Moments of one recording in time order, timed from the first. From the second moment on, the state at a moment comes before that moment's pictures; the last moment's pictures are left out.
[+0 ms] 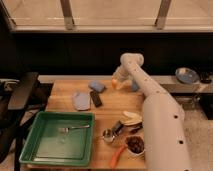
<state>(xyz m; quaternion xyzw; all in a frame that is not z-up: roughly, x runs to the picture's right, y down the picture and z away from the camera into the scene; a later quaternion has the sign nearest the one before) 0.093 -0.044 0.986 -0.20 -0.18 -0.10 0.96</state>
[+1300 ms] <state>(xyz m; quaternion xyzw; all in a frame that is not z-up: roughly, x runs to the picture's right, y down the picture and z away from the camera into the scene) 0.200 0.056 0.739 -0.28 -0.17 -0.02 0.94</state>
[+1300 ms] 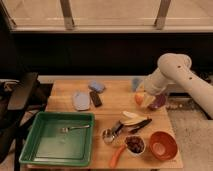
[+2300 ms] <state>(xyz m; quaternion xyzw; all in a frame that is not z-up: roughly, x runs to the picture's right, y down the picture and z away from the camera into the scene) 0.235 0.095 0.723 -0.29 -0.16 0.02 0.94</state>
